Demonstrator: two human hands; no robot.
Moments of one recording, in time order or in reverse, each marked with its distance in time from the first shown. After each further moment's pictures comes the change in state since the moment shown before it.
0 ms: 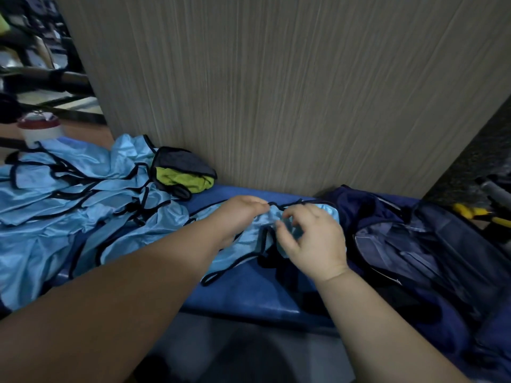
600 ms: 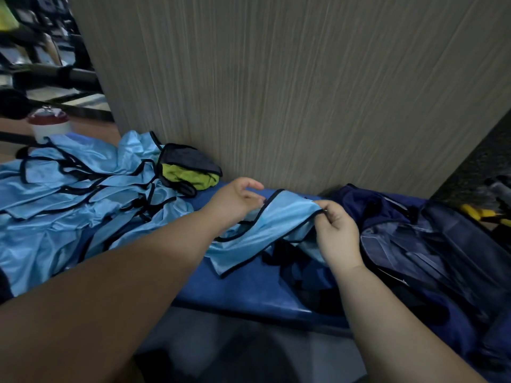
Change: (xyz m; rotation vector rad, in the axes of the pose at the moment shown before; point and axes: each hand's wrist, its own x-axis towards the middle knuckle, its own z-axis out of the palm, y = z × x) left_hand 0.003 0.000 -0.023 0.210 0.104 0.117; right_hand 0.002 0.023 0.003 0.626 -0.034 0.614
